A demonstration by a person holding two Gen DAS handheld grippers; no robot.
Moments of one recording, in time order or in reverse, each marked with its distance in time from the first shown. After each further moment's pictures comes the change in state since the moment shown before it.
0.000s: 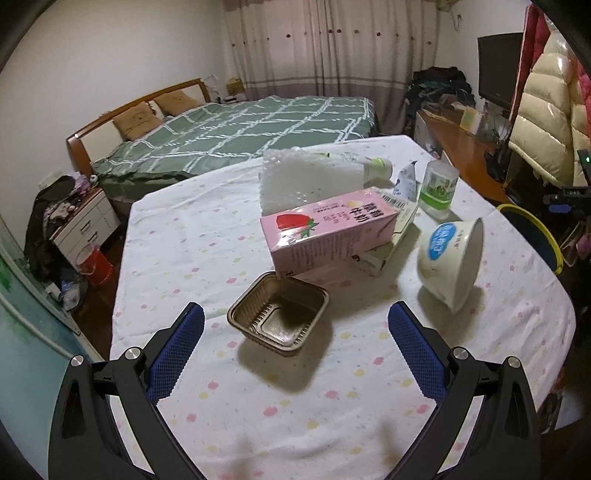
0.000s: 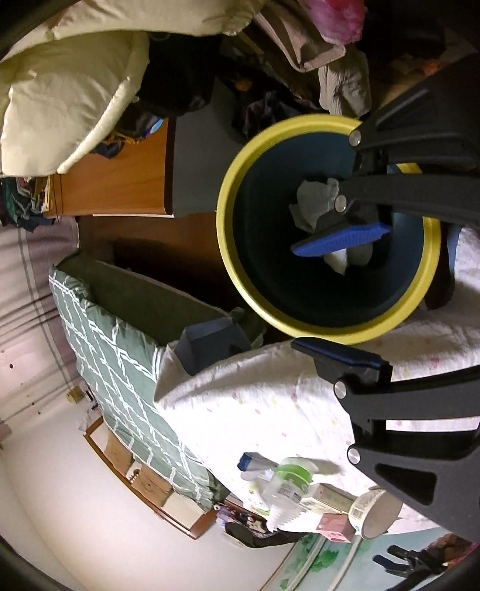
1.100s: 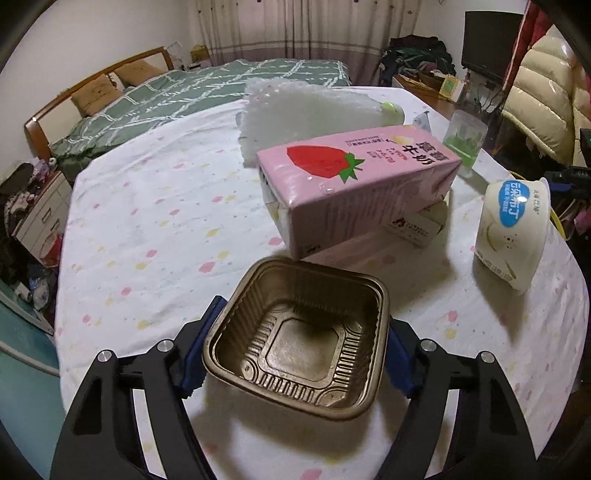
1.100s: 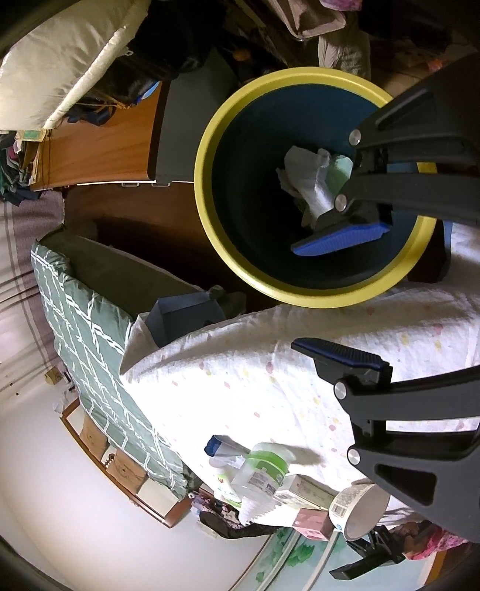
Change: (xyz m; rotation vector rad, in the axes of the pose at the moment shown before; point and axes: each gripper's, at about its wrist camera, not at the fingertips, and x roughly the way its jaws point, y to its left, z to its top) left arm 0.096 0.032 -0.006 0.037 0.134 -0.127; right arm 0.026 0.031 -0.010 -0.054 0.074 0.046
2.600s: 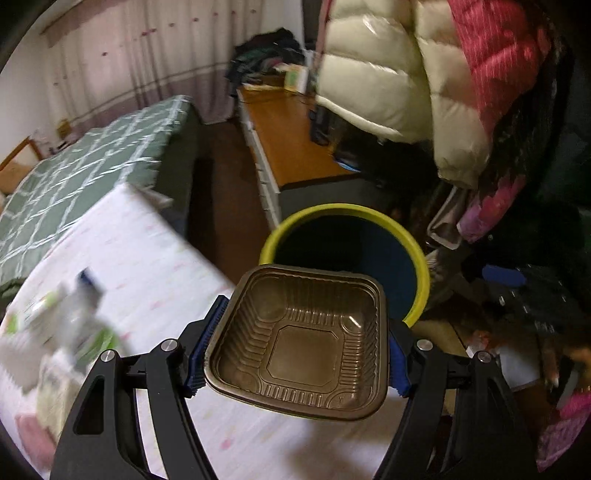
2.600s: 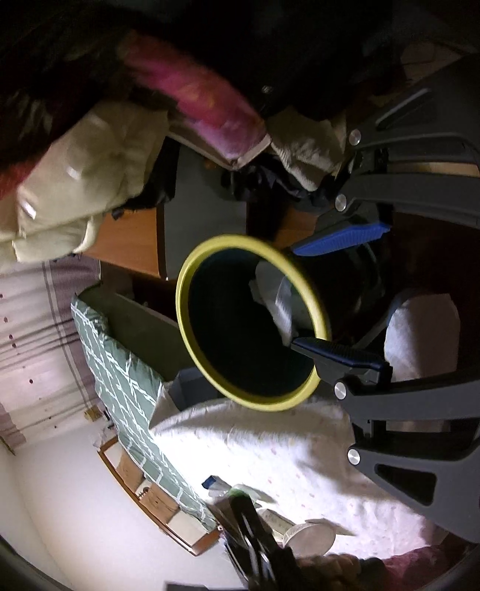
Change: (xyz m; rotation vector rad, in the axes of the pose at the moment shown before) left arm 0.002 -0.415 0.147 0.403 -0.037 -0.325; right arm -0.114 -0.107 -0.120 0.073 -0.187 -0.176
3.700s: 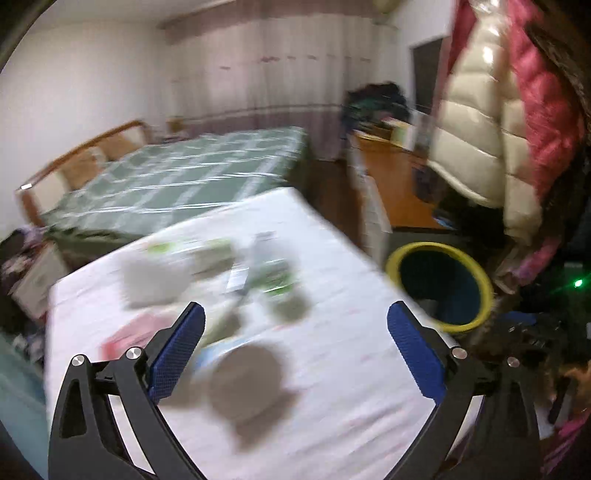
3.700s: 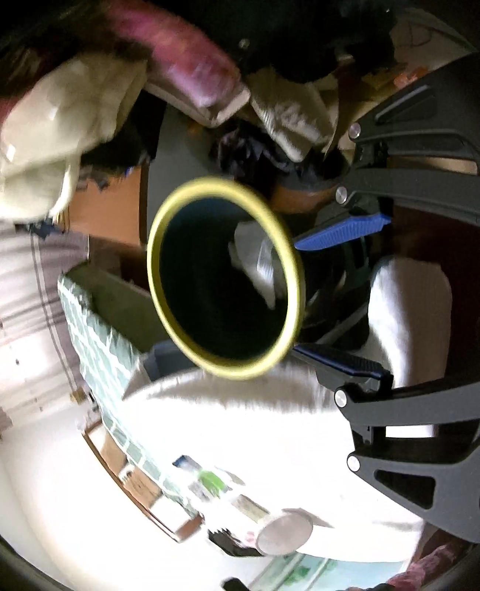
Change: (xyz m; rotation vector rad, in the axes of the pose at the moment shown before) left arm -0.180 0.099 -0.125 -0.287 -0.206 0.382; right arm 0.026 0.072 -0.020 -0.092 0.052 0.098
